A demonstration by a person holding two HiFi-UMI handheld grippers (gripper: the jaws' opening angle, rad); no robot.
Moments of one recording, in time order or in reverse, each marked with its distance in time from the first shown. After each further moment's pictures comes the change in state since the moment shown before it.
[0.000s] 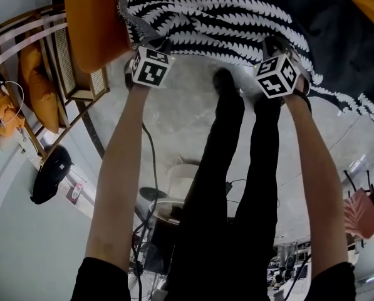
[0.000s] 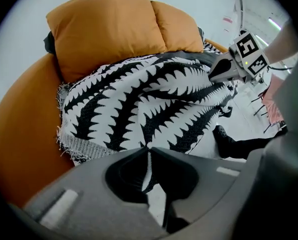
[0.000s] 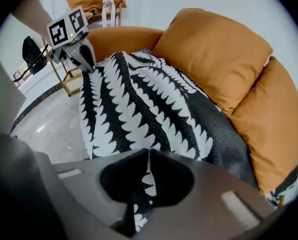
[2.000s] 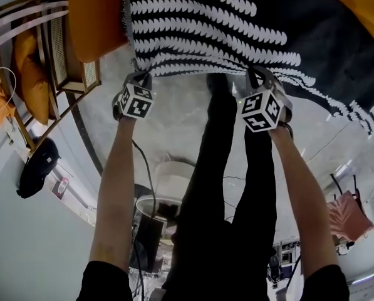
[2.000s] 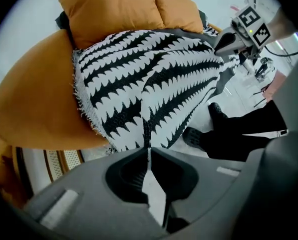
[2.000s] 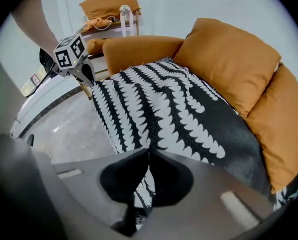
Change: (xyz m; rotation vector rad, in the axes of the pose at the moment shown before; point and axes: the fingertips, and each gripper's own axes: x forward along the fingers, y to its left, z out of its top) left arm -0.041 -0.047 -0.131 -0.042 0.178 0.008; right arm -0.061 0.071 -0.012 -0.030 -0.043 0.127
